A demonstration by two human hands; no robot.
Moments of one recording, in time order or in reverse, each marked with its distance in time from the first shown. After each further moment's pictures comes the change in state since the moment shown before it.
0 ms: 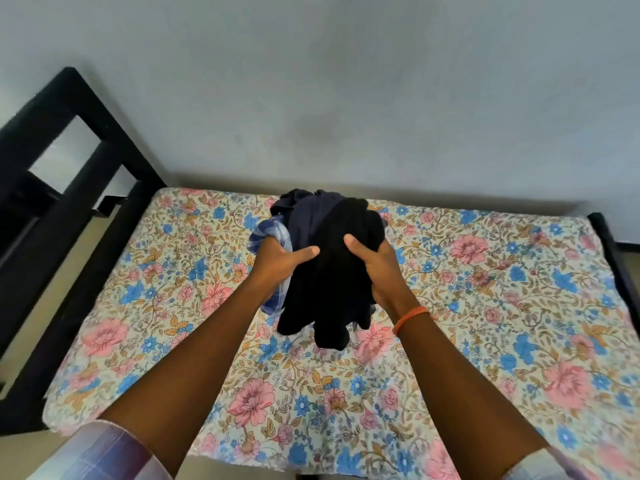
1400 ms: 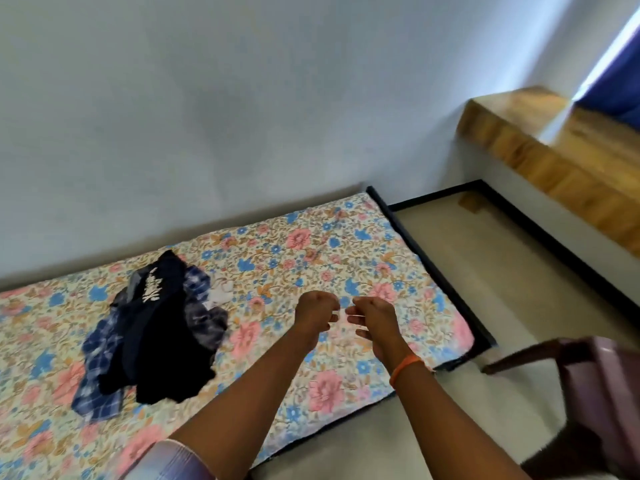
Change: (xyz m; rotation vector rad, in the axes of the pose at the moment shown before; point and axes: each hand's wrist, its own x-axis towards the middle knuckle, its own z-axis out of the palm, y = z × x) left_hand -0.340 0.019 0.305 0.052 -0.548 -0.018; right_hand -0.355 0.004 -0.284 -0.016 0.653 0.104
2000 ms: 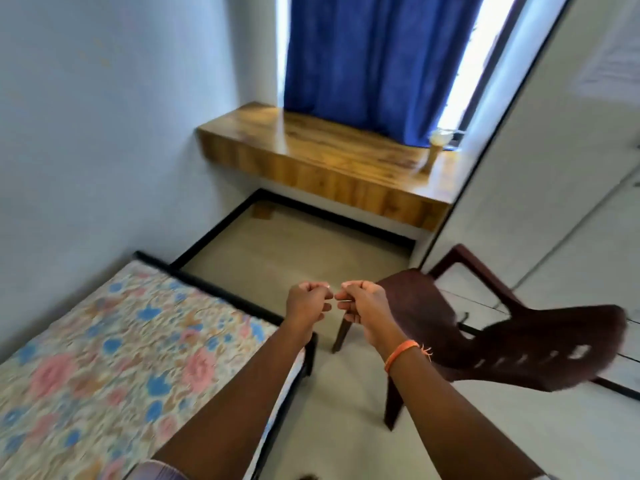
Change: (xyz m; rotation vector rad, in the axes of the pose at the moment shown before) left_hand -0.058 0.085 0.453 0.220 -0.607 0.196; right_hand -0.014 -0.042 -0.424 0.363 0.646 -0.135
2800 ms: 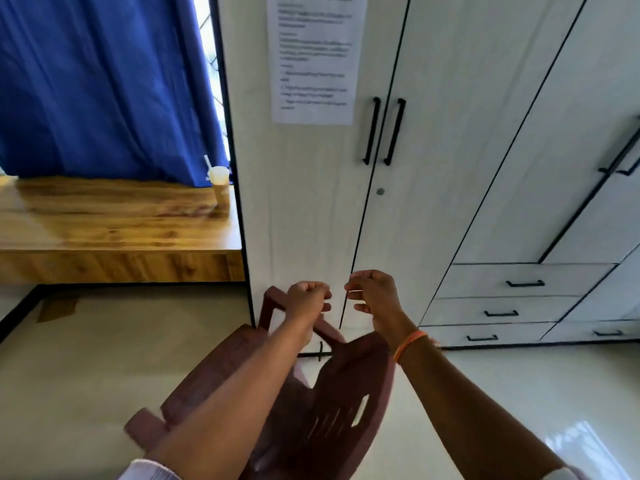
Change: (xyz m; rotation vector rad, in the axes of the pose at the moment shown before) left_hand 0.029 0.072 0.564 0.154 -0.409 0.105; right_hand 0.136 -0.107 -0.539 0.120 0.511 -0.119
